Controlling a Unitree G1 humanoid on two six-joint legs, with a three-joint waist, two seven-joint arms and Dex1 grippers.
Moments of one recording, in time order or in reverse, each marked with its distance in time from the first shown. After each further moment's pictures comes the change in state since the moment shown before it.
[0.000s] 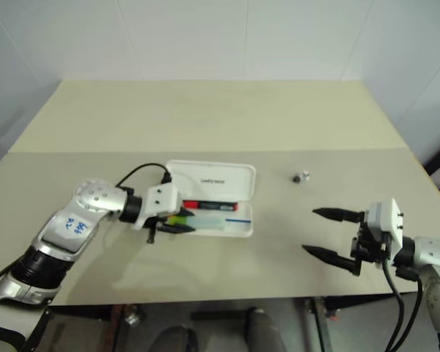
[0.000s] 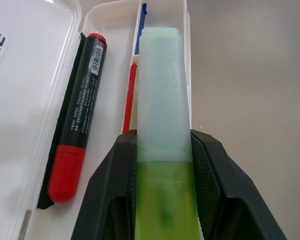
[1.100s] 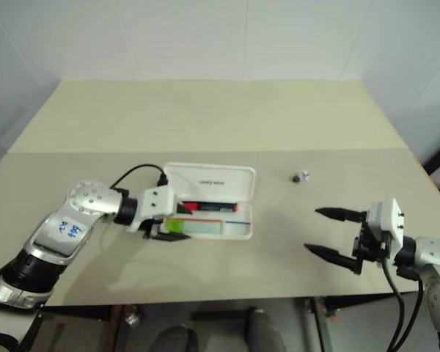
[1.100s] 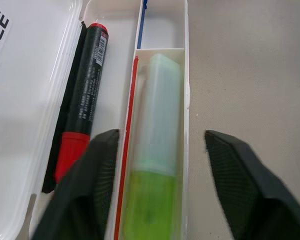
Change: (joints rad) left arm 0.026 0.036 0.006 -0.032 0.001 0.012 0.007; right arm -0.007 0.000 0.000 0.030 -0.019 -0.017 -0.001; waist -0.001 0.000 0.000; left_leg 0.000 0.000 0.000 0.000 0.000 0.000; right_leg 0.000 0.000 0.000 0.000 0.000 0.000
